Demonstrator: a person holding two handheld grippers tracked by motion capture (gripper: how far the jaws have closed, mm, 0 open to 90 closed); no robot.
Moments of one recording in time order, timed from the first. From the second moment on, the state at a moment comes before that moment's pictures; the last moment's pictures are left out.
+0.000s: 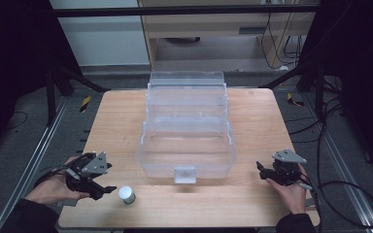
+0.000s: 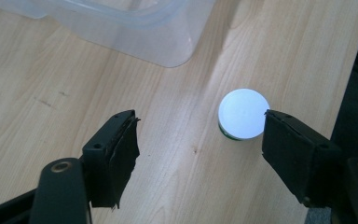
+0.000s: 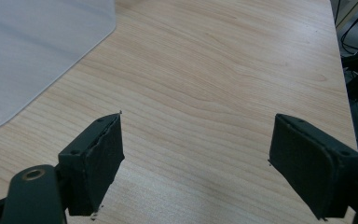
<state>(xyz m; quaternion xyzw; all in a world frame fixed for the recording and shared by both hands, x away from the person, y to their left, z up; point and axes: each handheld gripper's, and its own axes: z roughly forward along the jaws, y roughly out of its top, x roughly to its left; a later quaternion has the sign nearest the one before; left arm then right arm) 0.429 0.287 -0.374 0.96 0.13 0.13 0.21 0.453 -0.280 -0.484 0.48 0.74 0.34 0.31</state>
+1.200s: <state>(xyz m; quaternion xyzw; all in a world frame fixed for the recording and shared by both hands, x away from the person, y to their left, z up) 0.434 0.248 -0.417 0.98 0.06 0.08 0.14 0.455 -0.279 -0.486 0.48 0.75 0.33 0.31</state>
